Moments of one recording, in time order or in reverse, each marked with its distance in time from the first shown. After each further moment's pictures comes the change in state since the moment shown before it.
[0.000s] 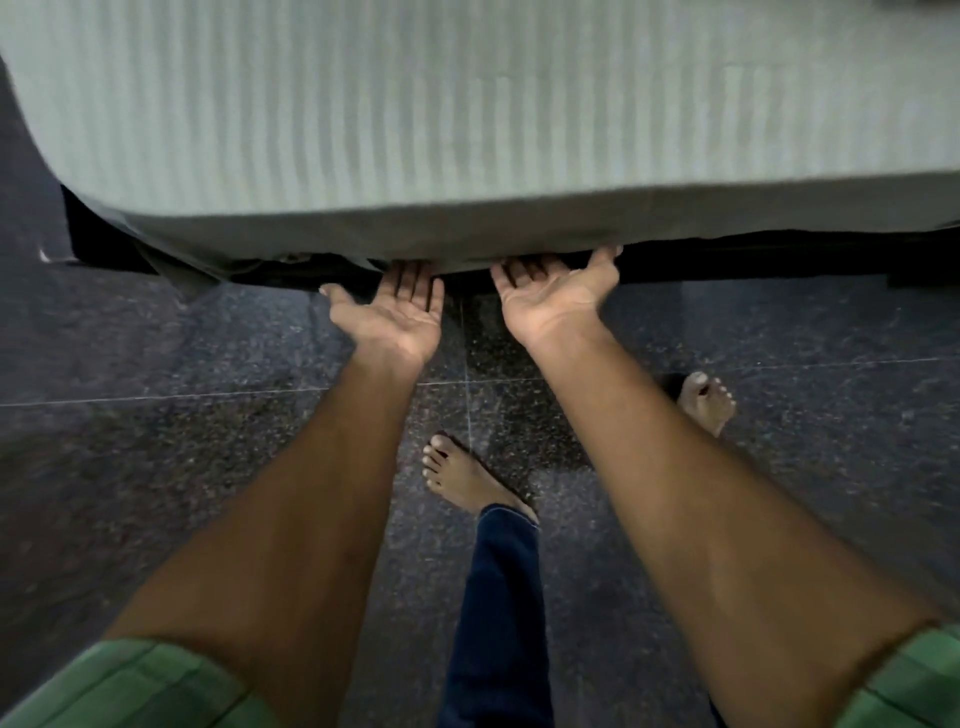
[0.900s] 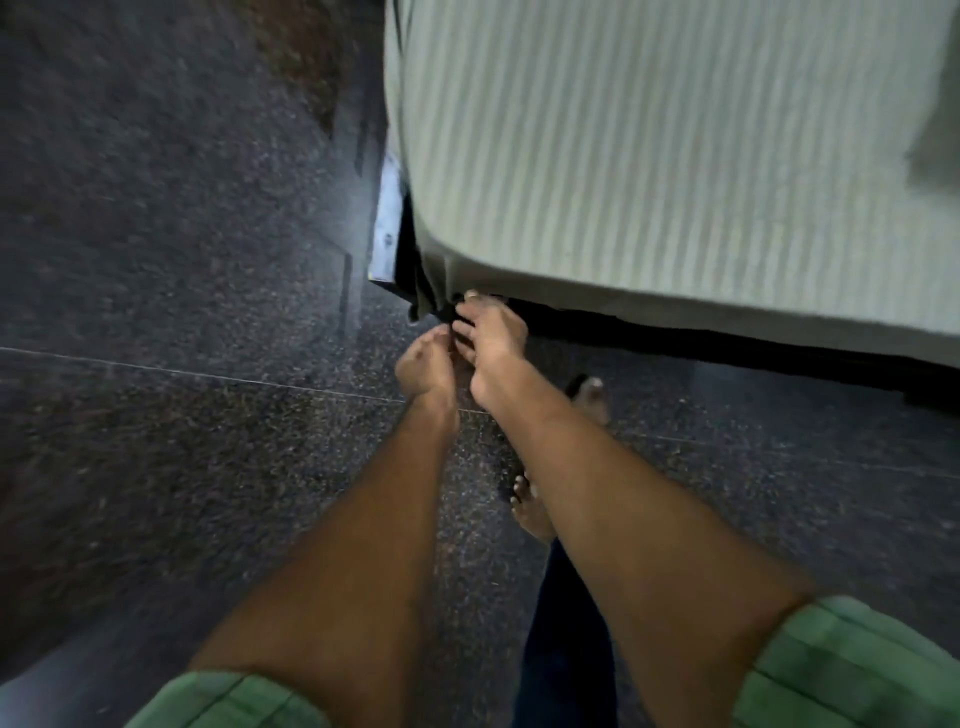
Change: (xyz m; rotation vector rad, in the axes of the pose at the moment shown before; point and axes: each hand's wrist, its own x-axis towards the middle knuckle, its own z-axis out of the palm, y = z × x) left_hand -0.033 0.191 -0.080 0.518 0.381 0.184; right_hand -0.062 0.291 0.090 -0.955 0.083 -0.039
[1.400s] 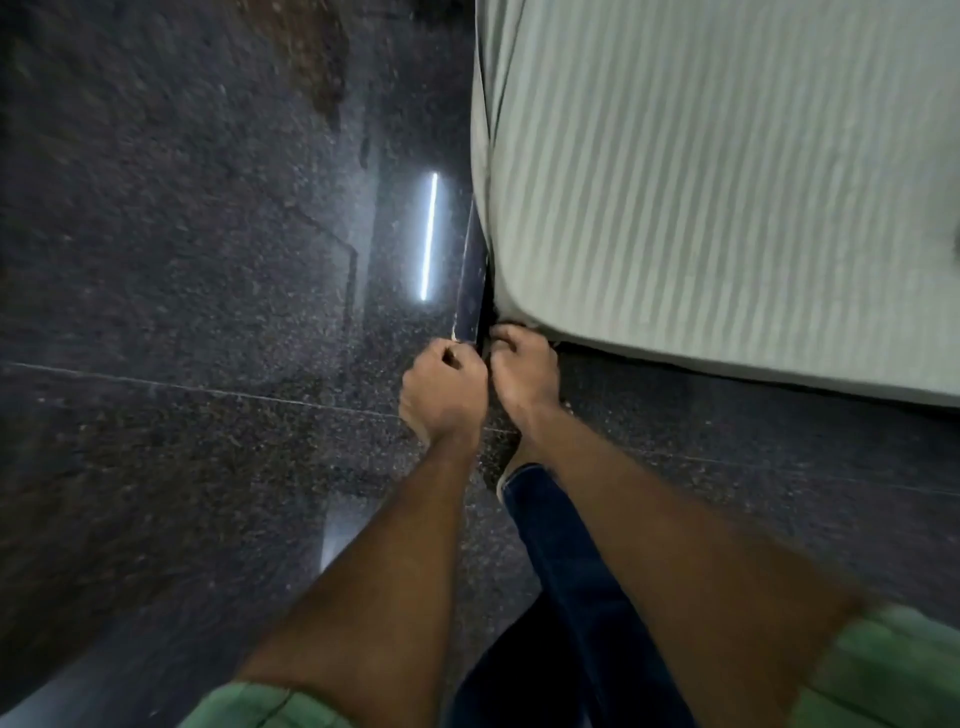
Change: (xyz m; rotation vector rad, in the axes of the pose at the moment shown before) left_hand -0.016 0.101 -0.035 0.995 0.252 0.564; right_hand -0.003 -0.001 0.058 -0.940 0.089 -0.378
